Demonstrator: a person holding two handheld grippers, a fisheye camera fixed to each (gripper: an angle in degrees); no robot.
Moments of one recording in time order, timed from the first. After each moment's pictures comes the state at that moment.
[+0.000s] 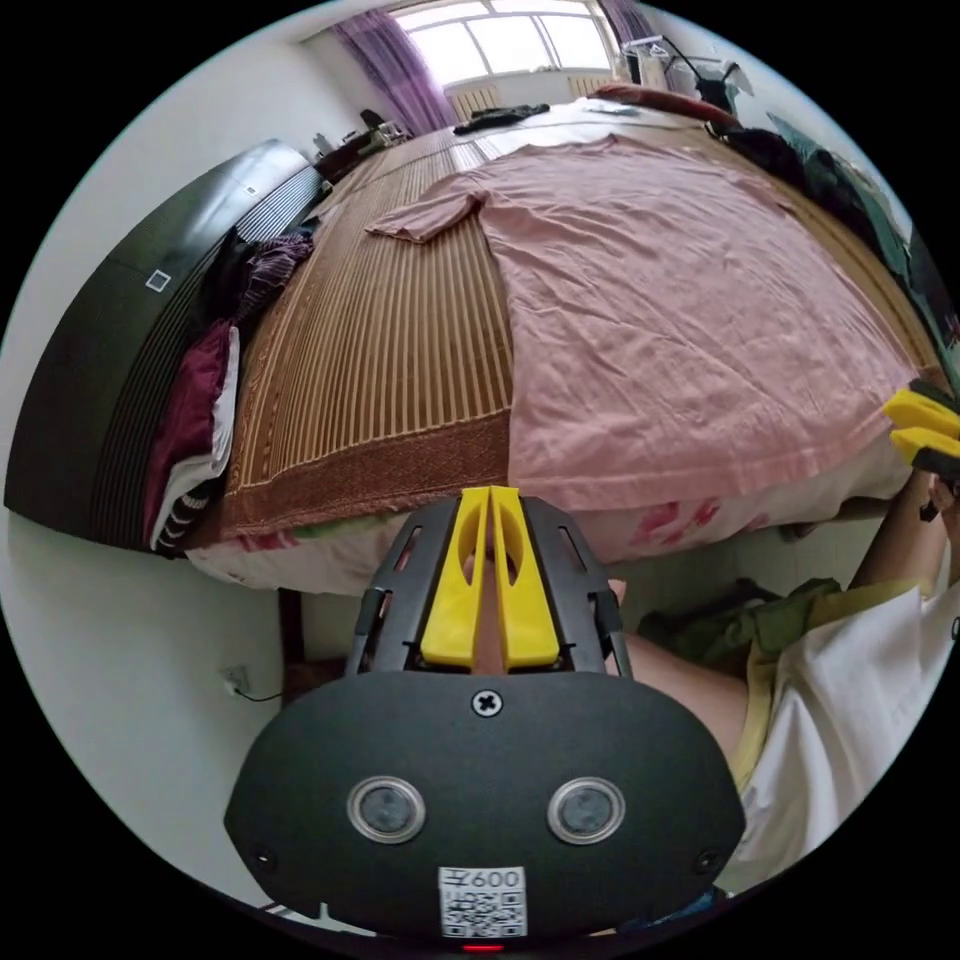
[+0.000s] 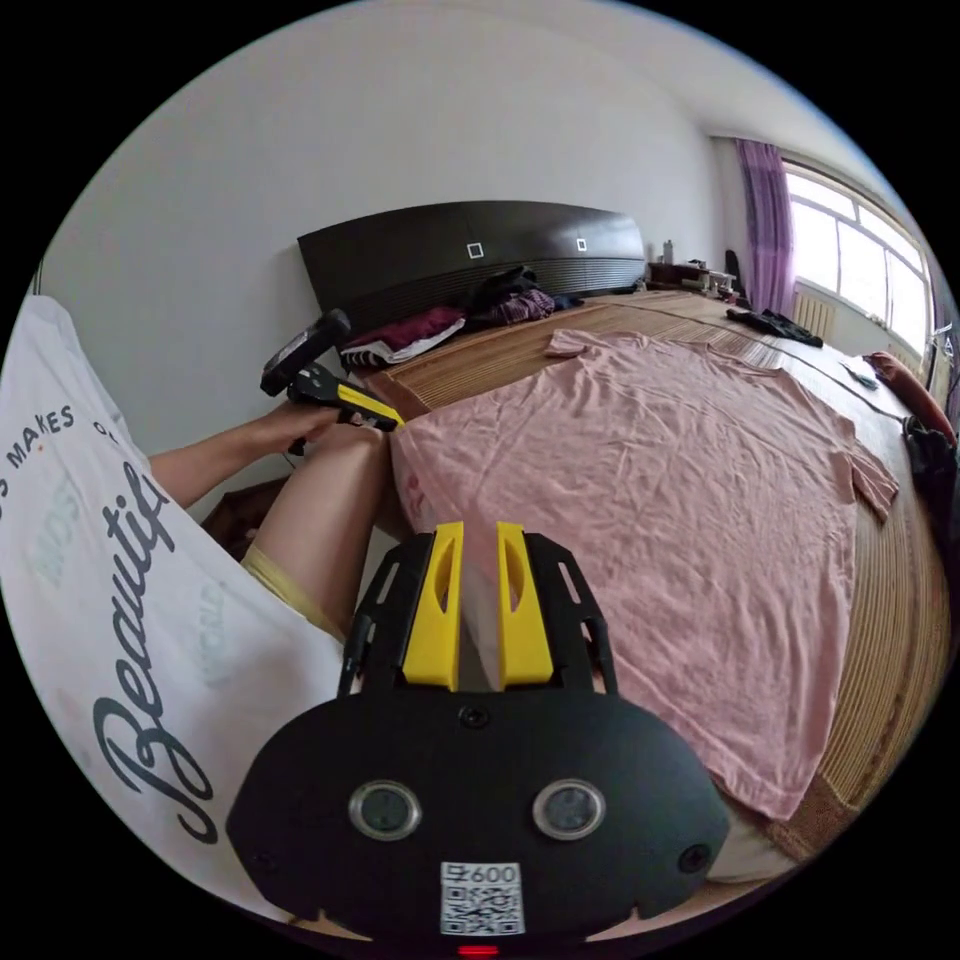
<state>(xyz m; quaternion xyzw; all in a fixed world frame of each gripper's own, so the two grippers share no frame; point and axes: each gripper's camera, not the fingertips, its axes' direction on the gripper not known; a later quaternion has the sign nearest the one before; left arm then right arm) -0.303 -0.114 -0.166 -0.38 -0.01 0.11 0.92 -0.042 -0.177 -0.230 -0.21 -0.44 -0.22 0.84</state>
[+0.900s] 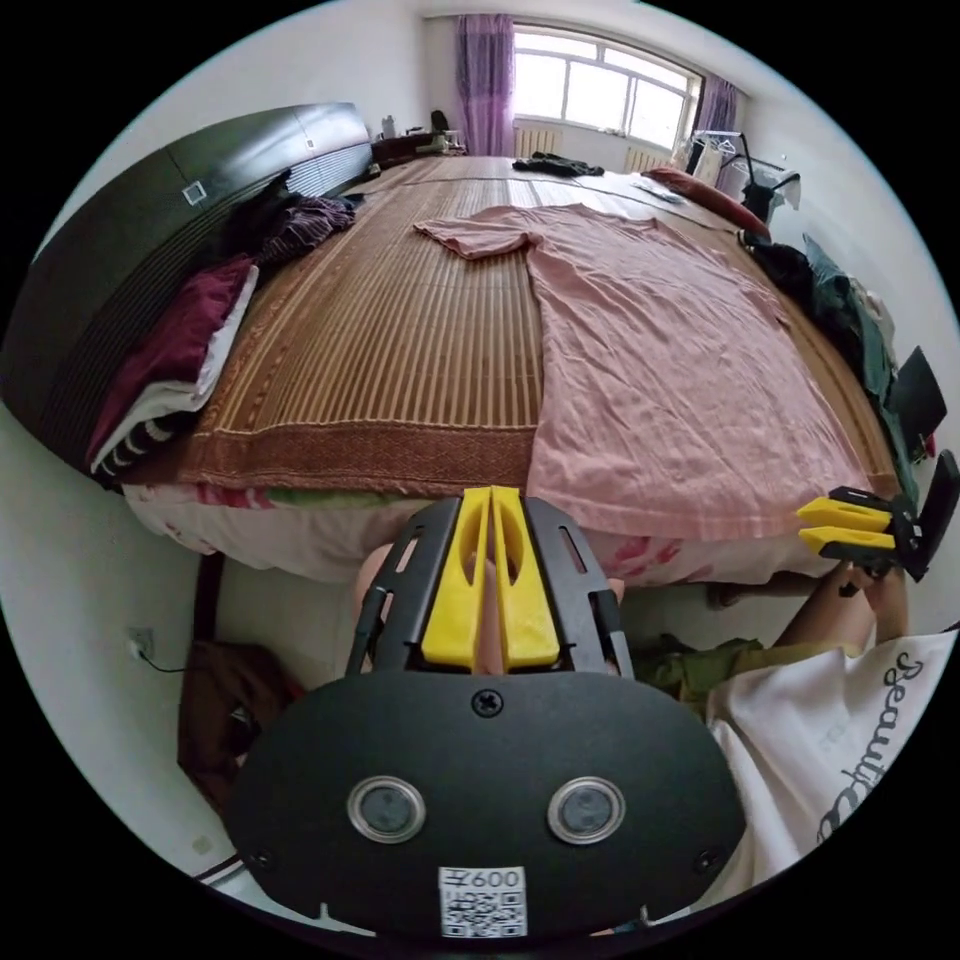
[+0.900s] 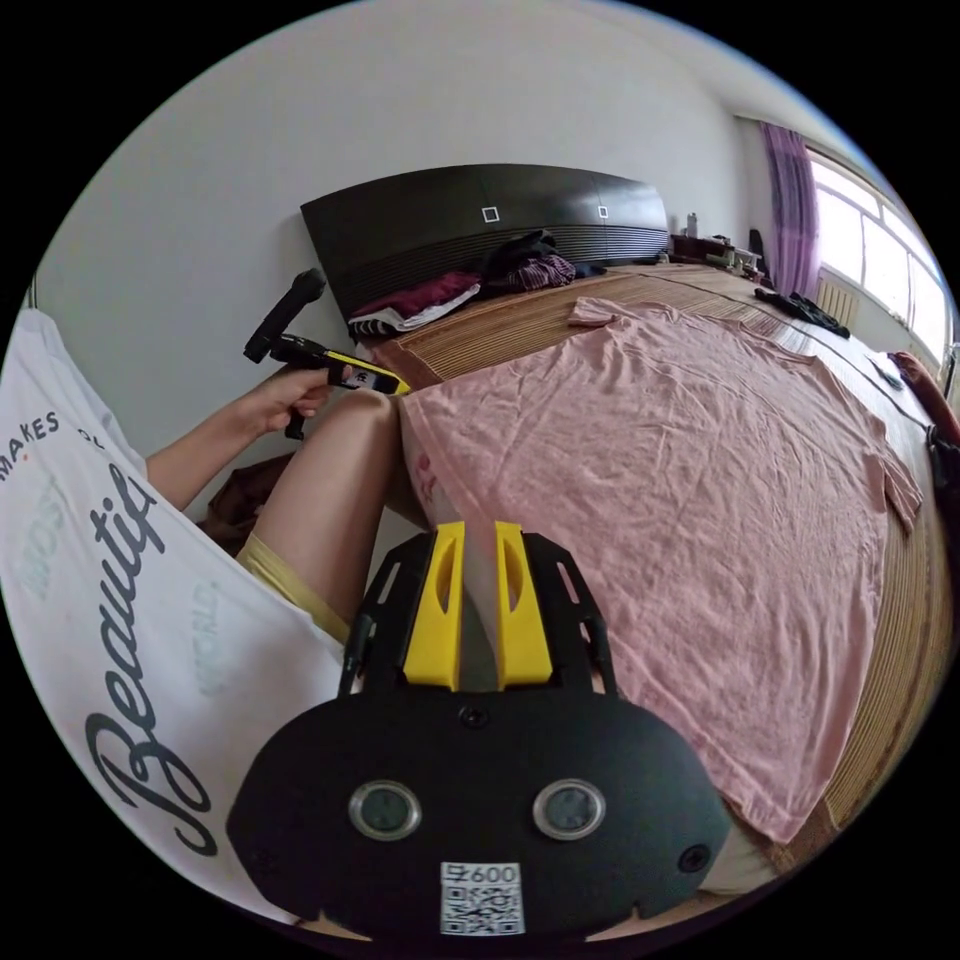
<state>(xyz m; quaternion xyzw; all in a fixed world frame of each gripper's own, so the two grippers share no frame) -0.313 -0.396 -0.271 -0.35 0.07 -0.05 0.93 0.102 -0.100 -0.169 -0.23 -0.44 -0.23 0.84</state>
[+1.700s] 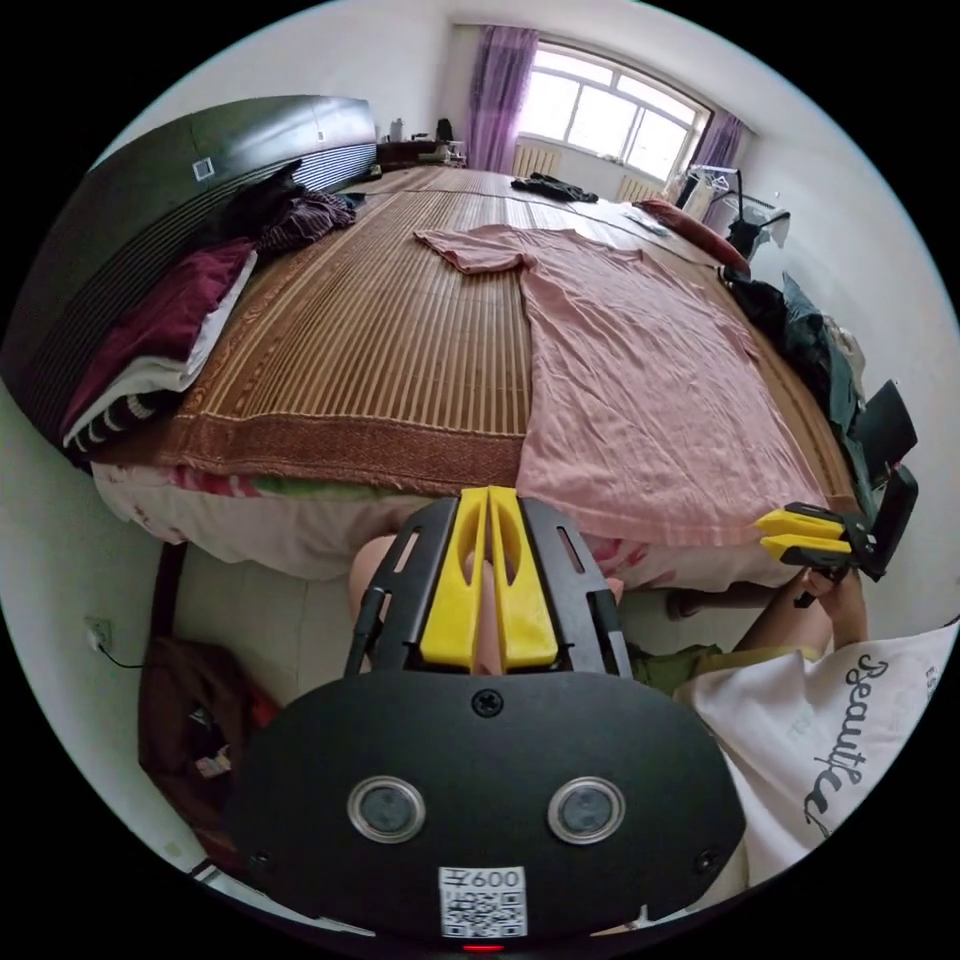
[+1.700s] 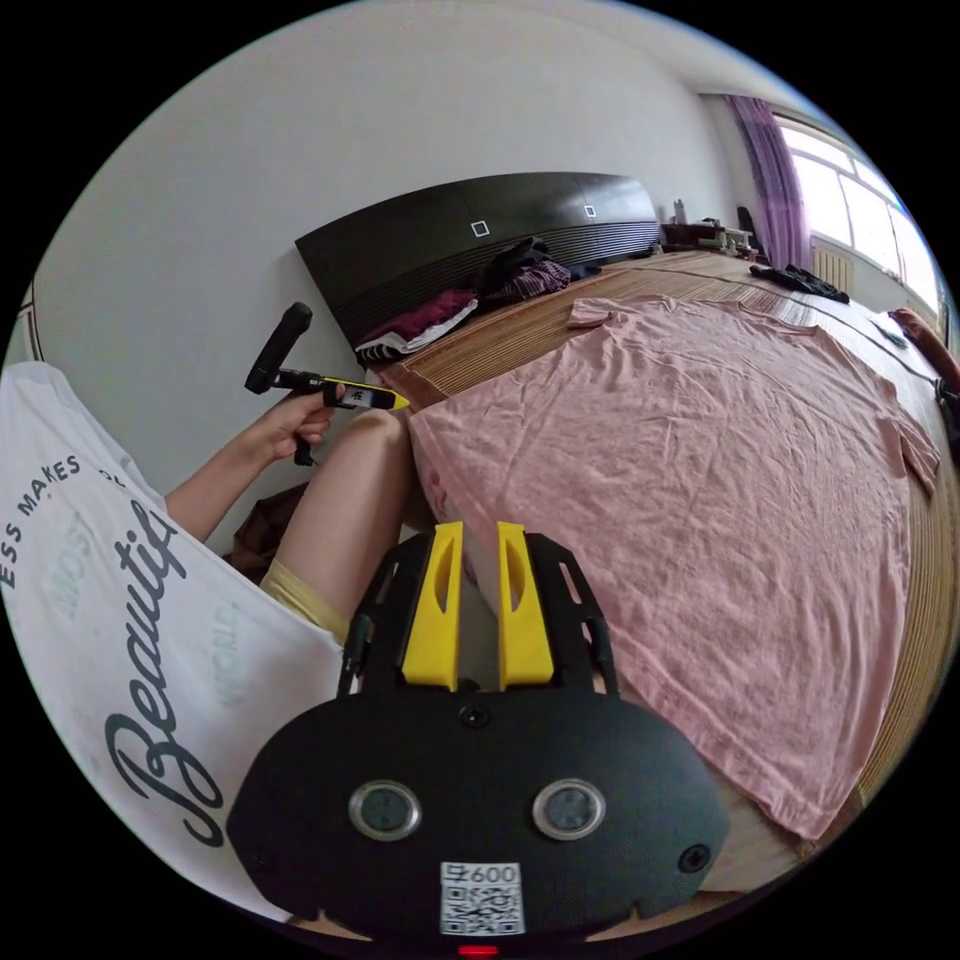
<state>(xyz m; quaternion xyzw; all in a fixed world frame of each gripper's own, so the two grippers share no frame) -0.284 -0.547 -0.327 -0.35 0.12 -0.09 0.92 0.267 -0.030 -0.083 -0.24 -0.47 -0.19 0.83</state>
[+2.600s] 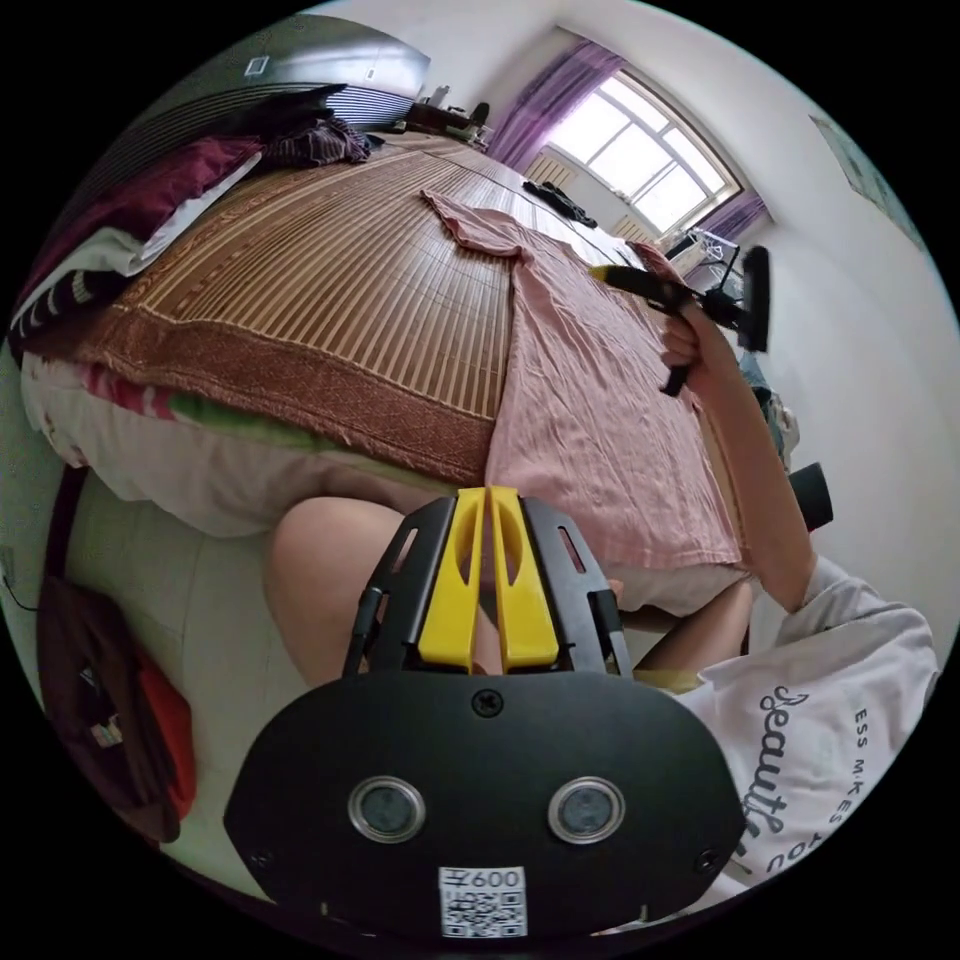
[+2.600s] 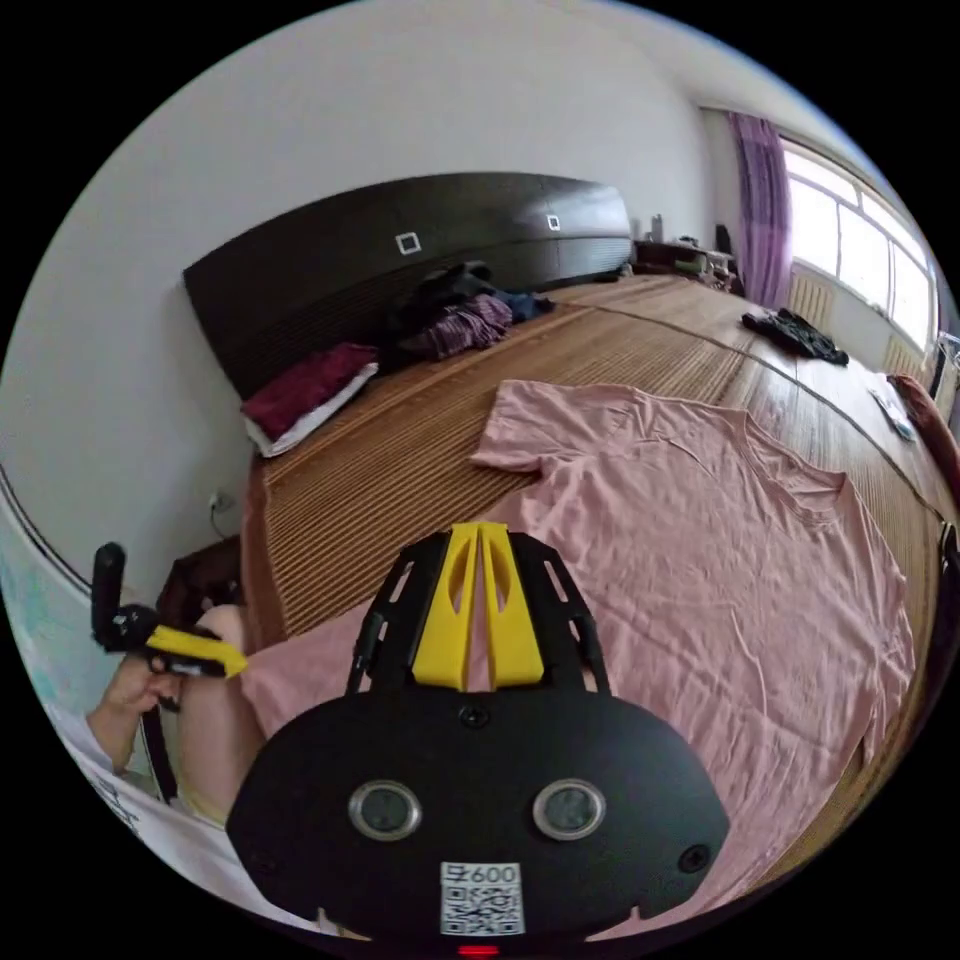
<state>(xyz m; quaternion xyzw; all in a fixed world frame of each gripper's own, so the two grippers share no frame) -0.259 -0.596 -0.353 -0.34 0.20 -0.23 0.89 0.177 -0.031 0.376 -0.27 -0.35 -0.20 0.88</state>
